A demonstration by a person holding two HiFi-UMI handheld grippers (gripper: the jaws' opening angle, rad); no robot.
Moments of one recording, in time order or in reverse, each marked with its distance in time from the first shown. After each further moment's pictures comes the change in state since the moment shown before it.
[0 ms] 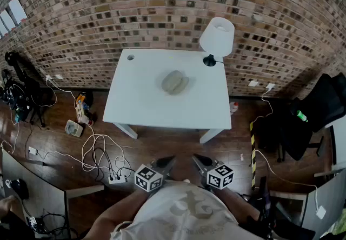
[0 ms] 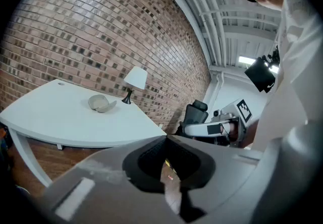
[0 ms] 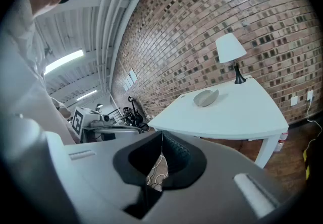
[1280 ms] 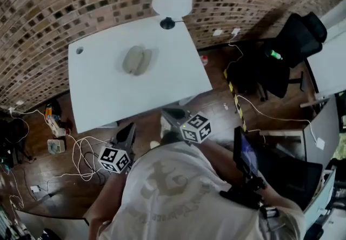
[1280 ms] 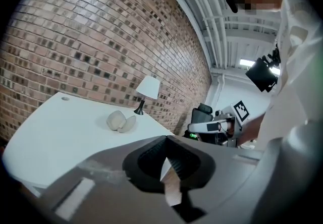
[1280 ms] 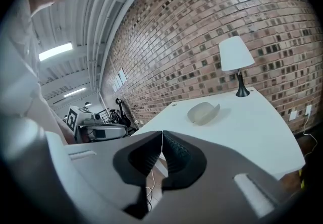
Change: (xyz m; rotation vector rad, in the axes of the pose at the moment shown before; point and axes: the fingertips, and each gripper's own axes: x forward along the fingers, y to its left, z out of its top) left arm -0.041 0.175 0.096 0.068 -0.045 0.028; right arm 0.148 -0.029 0.101 -0.076 -0.064 -0.085
